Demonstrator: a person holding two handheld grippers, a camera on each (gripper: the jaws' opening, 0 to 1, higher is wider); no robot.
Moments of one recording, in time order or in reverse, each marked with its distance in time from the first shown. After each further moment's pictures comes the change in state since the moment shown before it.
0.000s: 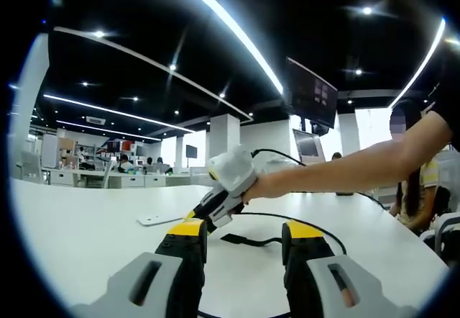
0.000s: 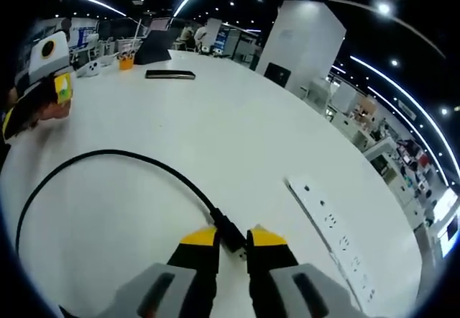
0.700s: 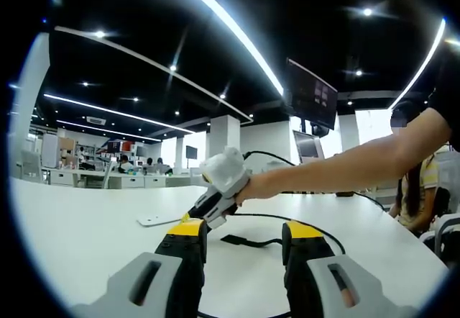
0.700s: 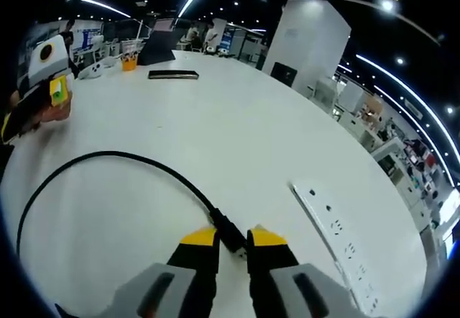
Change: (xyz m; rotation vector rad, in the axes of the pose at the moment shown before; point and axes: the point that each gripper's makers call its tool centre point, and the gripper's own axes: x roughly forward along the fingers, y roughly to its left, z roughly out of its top) left arm -0.001 -0.001 0.002 -0.002 -0.006 0.001; right arm 0.010 0.002 0.004 -0.003 0.001 0.064
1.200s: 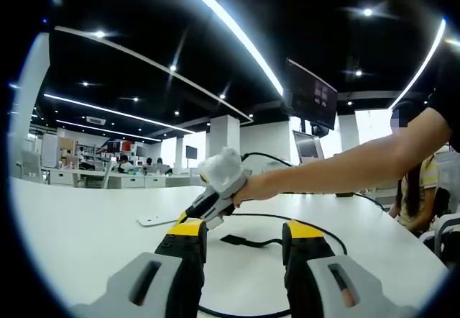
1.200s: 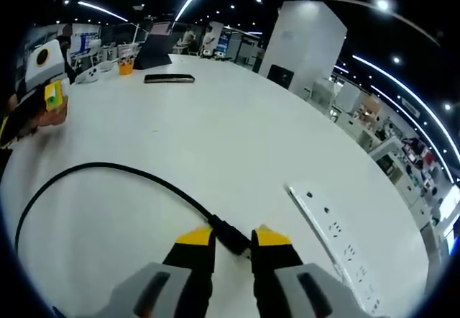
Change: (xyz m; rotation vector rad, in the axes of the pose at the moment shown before) left arm 0.001 0.002 0.000 -0.002 -0.001 -0.001; right arm 0.004 -0.005 0.001 0.017 -0.022 -0.013
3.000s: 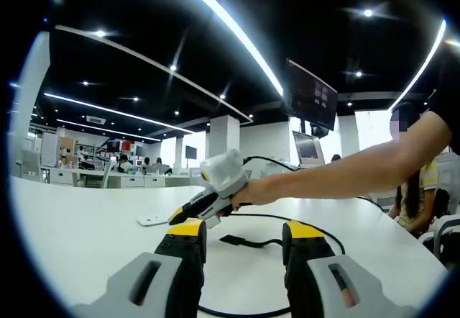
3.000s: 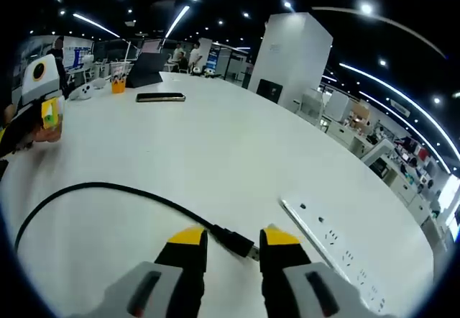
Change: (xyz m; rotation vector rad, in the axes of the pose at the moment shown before) left arm -0.001 0.003 0.000 -0.004 -0.002 -0.003; right arm 0.003 -0.009 0.015 0.045 -0.100 -0.040
